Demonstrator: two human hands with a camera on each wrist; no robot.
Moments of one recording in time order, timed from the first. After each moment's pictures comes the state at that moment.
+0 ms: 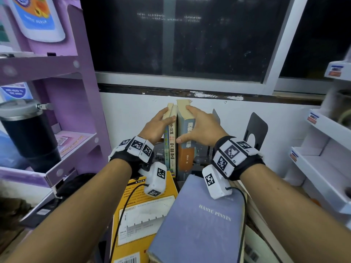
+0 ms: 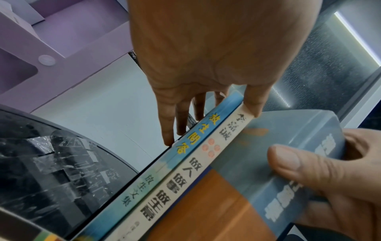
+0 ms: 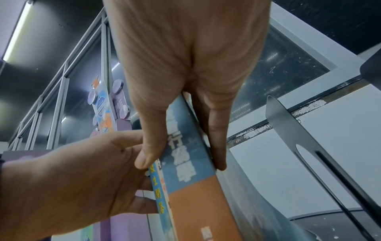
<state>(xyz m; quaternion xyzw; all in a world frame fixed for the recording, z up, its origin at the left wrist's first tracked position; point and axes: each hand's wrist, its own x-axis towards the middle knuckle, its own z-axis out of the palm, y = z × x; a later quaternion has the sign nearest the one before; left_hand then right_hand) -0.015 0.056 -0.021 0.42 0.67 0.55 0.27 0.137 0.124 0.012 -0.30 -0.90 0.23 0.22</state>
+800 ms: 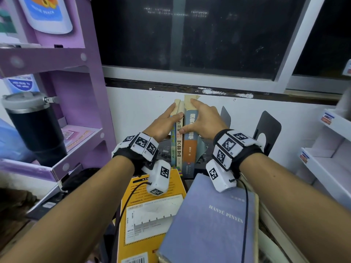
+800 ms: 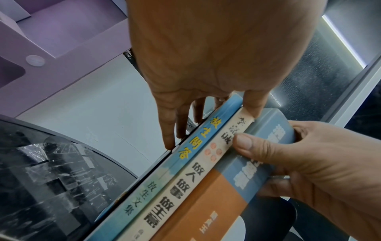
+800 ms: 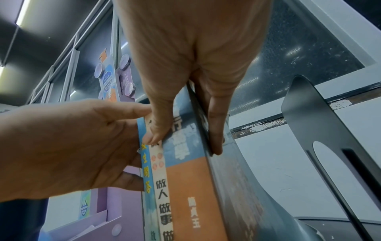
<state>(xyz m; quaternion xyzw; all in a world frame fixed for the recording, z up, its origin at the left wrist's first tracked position) -0.023 0.055 -0.022 0.44 0.67 0.53 0.29 0.108 0.133 0.007 -0.29 -0.89 0.23 0.26</state>
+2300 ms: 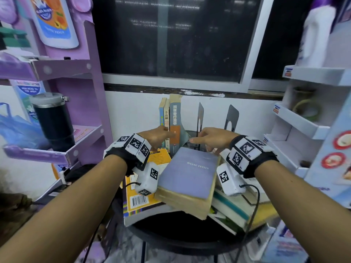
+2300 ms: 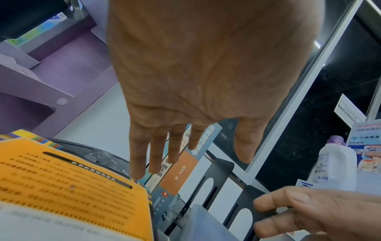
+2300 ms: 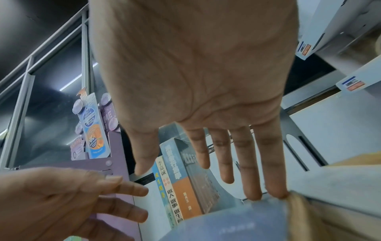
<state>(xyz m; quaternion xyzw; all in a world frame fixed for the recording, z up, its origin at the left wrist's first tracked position) 0.075 -0.051 -0.013 0.43 0.77 0.33 0.33 0.250 0.035 0.009 -0.42 -0.87 0.25 0.03</state>
